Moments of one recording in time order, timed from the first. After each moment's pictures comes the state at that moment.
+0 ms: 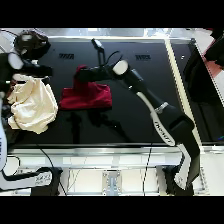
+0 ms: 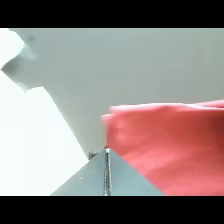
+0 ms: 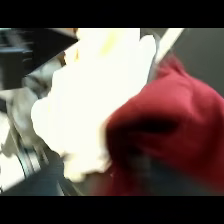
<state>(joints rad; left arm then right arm) 0.08 -1.37 1.52 1.54 -1.03 -1.42 0.62 -1.97 2.04 -0.63 0.76 1.31</state>
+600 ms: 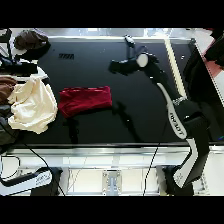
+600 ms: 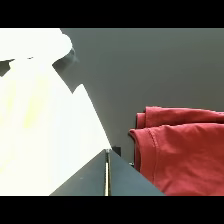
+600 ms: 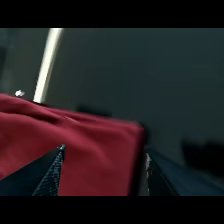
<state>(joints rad) 0.15 -1.30 1.52 1.54 -1.06 -1.42 0.30 -1.92 1.93 -1.05 0.95 1.66</state>
